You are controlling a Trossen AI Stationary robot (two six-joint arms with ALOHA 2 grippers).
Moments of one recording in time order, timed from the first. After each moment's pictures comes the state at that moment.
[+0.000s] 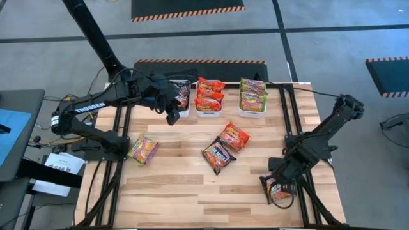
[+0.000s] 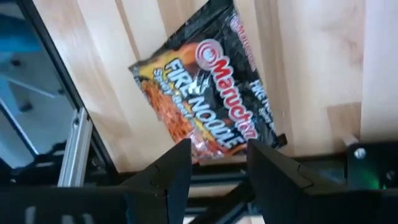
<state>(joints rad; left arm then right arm) 0.27 1.29 1.39 -0.79 -0.06 -0.20 0.72 1.20 0.96 -1.16 -0.19 1.00</state>
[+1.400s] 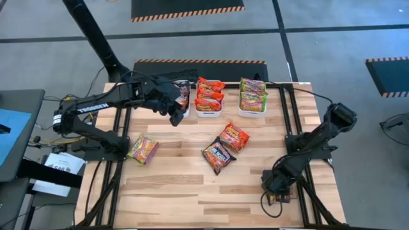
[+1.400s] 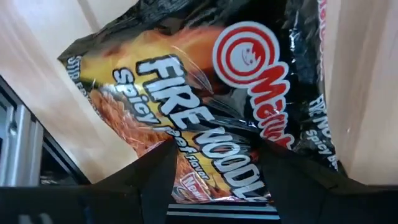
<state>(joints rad) 0.25 1.32 1.39 -0.79 -0.08 -0.35 0.76 1.49 0.76 -0.84 -0.30 0.96</state>
